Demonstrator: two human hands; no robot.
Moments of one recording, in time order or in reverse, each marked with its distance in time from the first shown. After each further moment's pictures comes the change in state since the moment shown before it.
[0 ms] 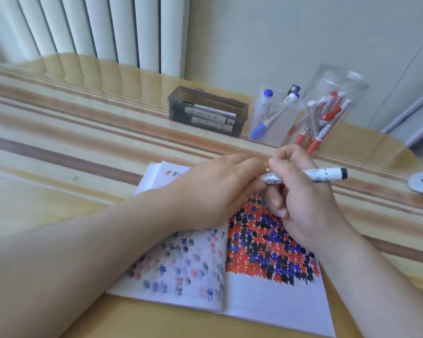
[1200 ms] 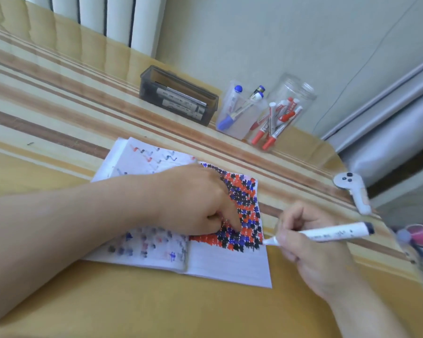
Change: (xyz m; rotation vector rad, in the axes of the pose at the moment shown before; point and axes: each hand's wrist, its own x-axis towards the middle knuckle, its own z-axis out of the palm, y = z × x) left_hand -0.010 0.031 -0.001 0.026 -0.303 0.216; right_hand -0.110 -0.028 -0.053 -0.346 -0.009 0.025
